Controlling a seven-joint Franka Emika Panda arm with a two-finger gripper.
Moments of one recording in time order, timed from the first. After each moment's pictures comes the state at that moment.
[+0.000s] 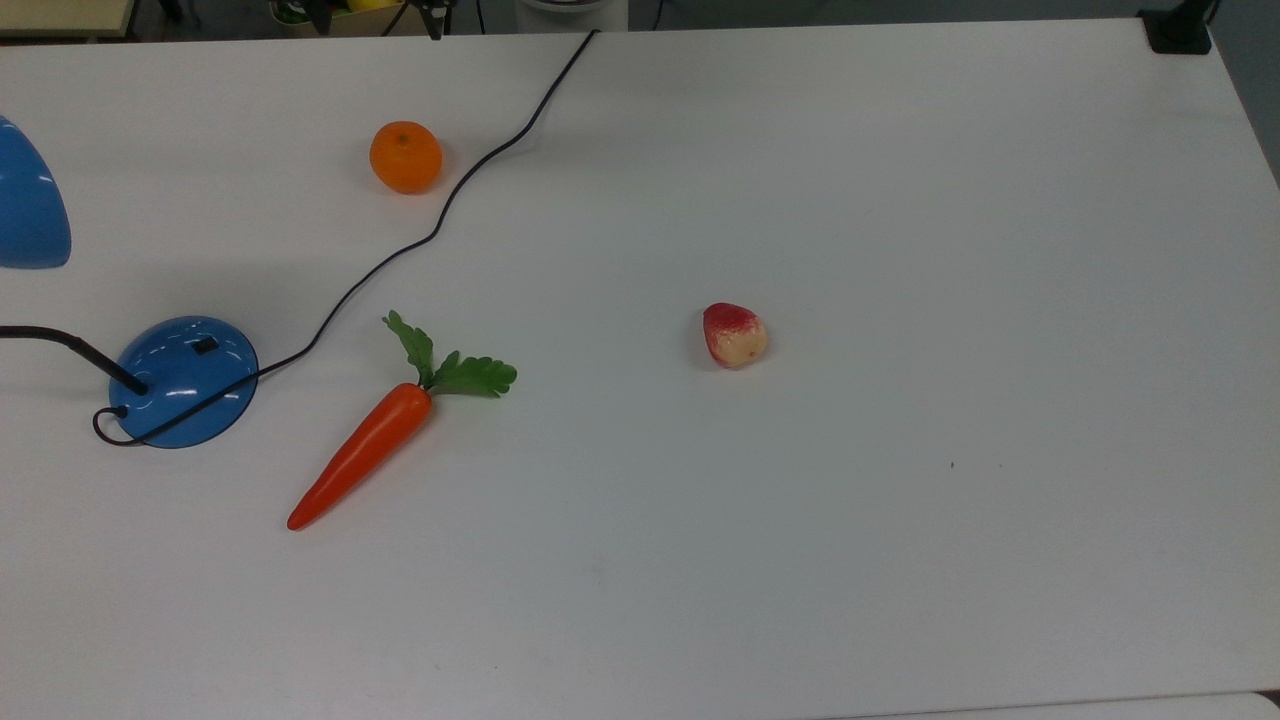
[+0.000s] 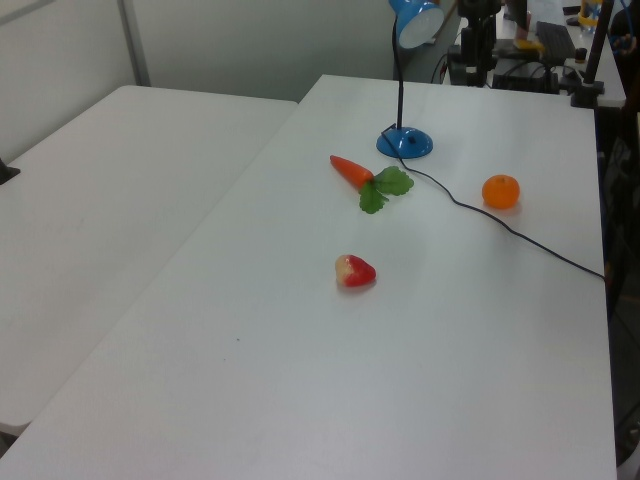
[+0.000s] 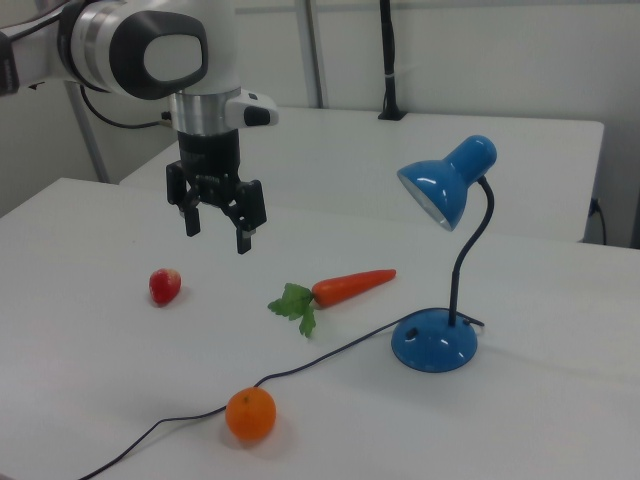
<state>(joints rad) -0.11 0.07 -0.04 -1.59 0.02 1.52 -0.13</state>
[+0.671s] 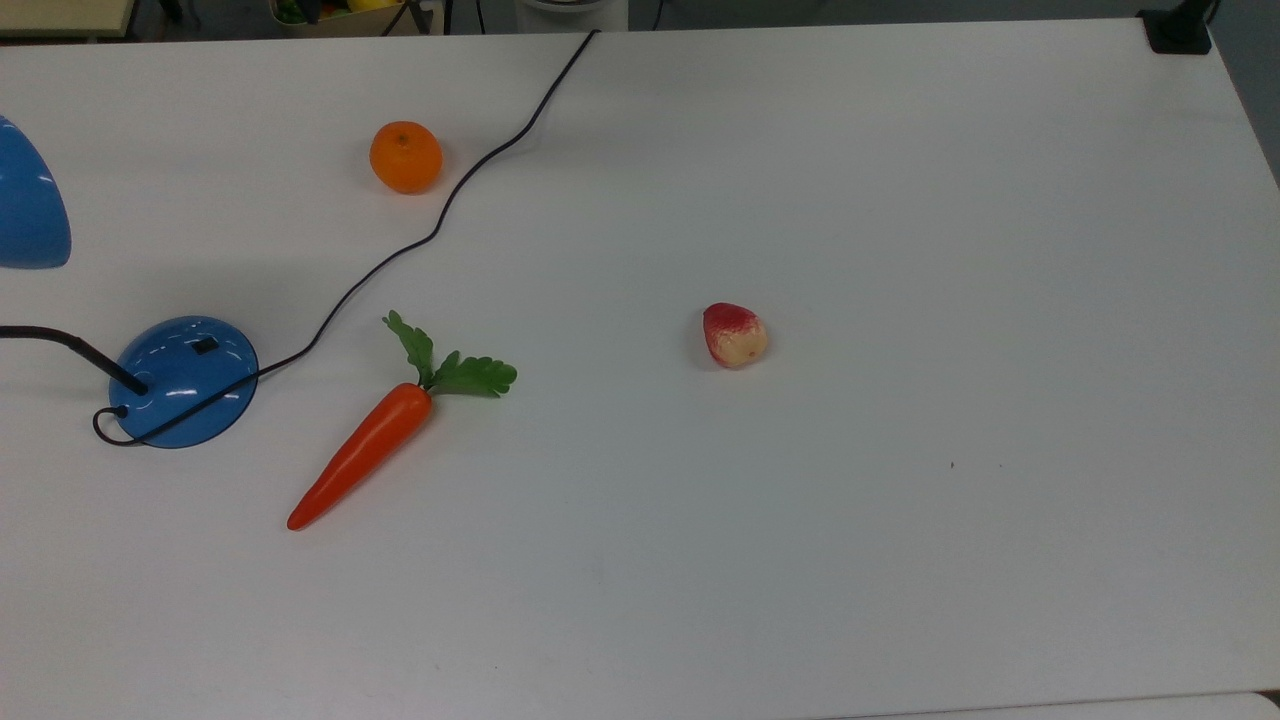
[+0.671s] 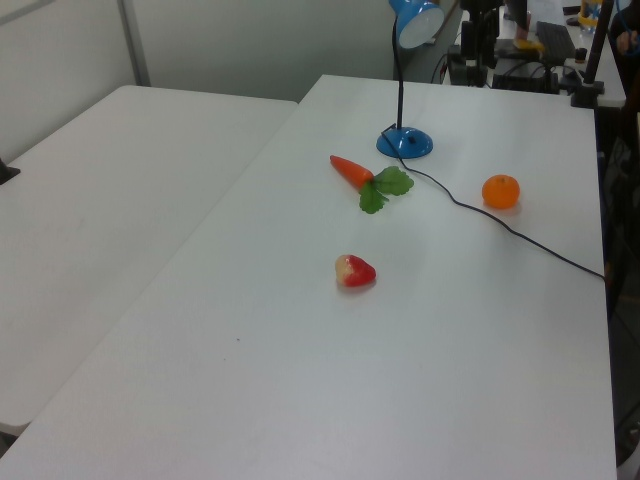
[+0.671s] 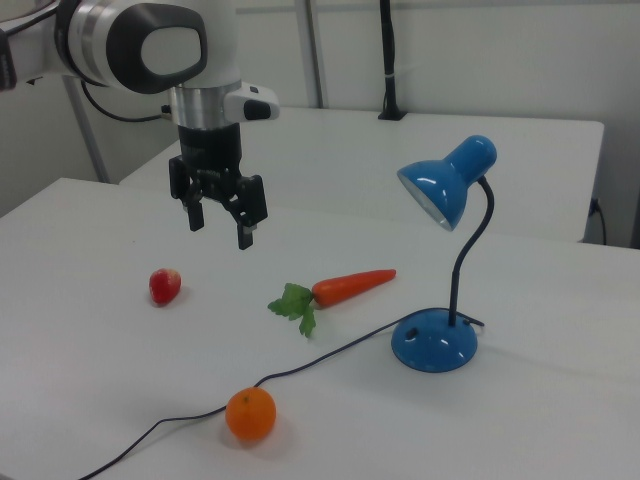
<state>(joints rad) -0.12 0.06 -0.05 -1.58 0.02 1.52 -0.10</state>
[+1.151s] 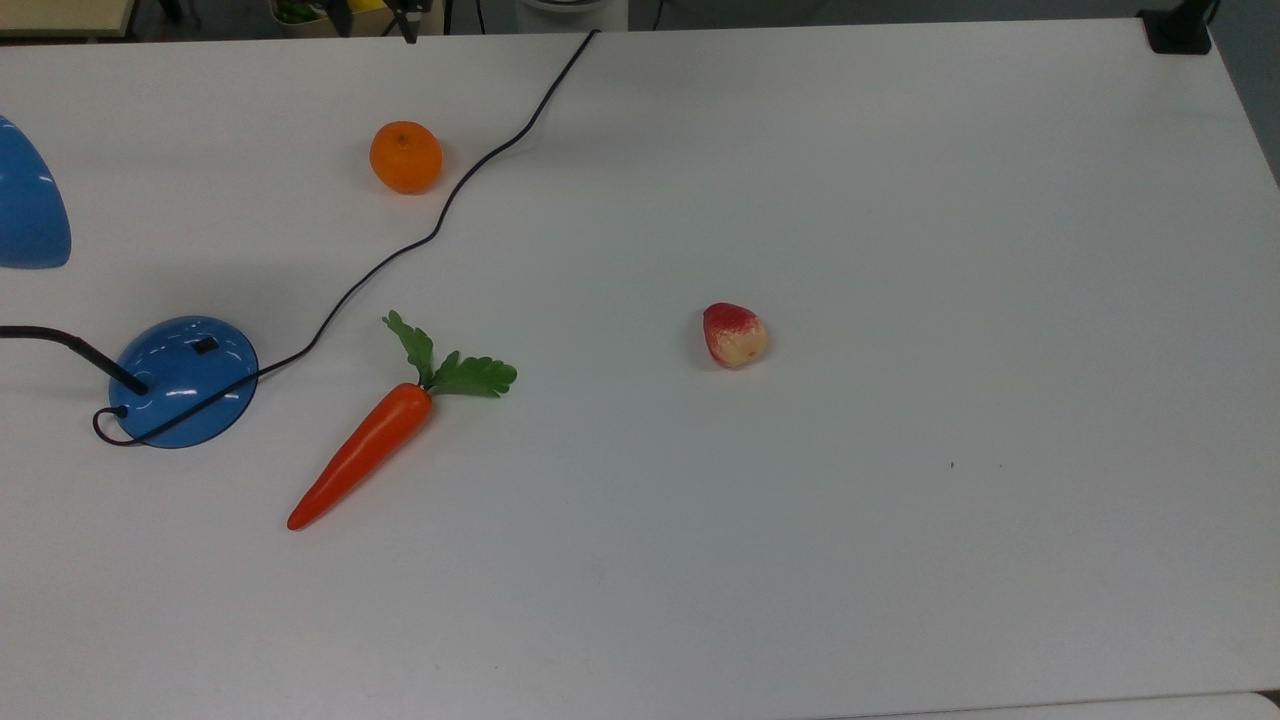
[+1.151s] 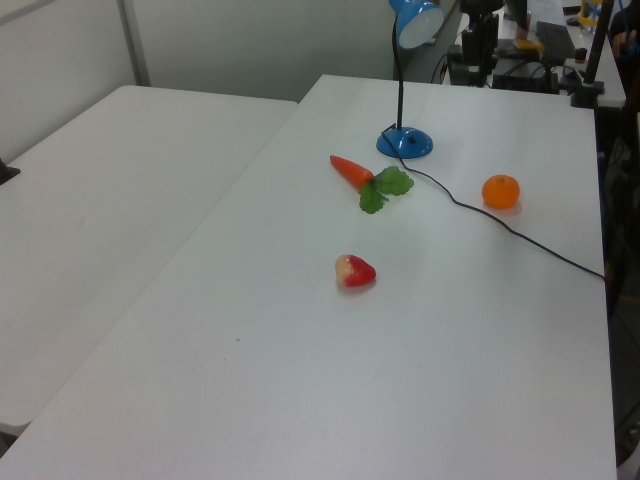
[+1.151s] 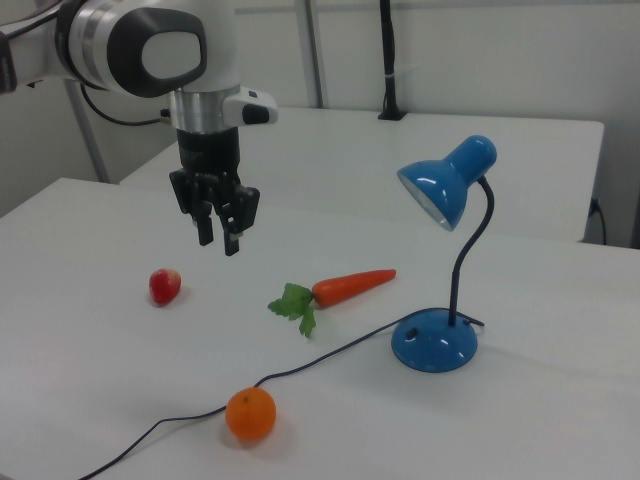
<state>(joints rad) -0.11 0.07 -0.05 -1.59 0.02 1.52 -0.09</state>
